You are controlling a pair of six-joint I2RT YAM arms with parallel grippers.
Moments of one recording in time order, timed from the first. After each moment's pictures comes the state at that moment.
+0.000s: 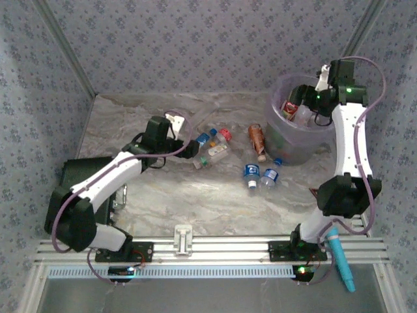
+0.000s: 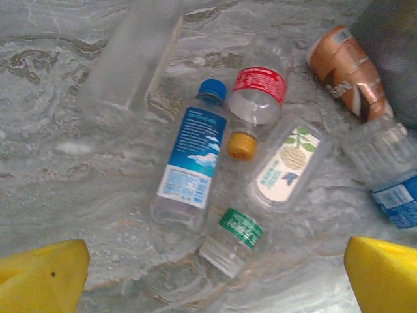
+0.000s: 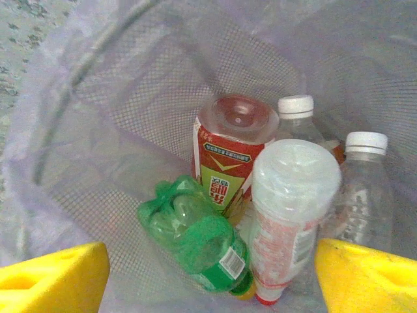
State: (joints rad) left arm -0.51 1.42 1.05 -0.30 0.12 -0.17; right arm -0.14 1.65 1.89 -1.08 -0.22 0.19
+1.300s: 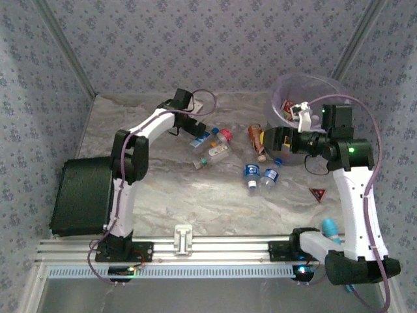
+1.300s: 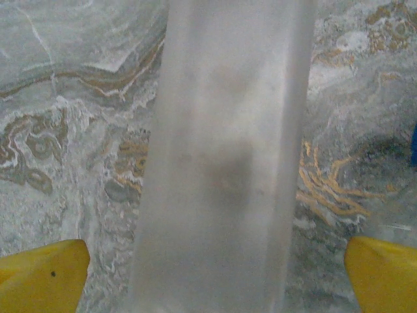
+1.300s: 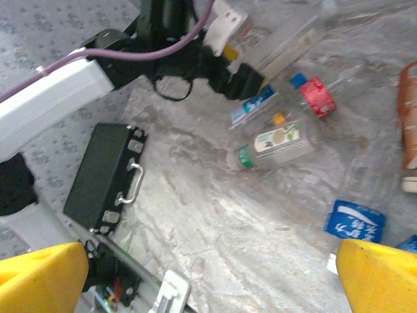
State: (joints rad) left arm -0.42 2.27 1.90 -0.62 0.04 0.19; right arm 0.05 1.08 1.43 -1.10 -0.73 0.17
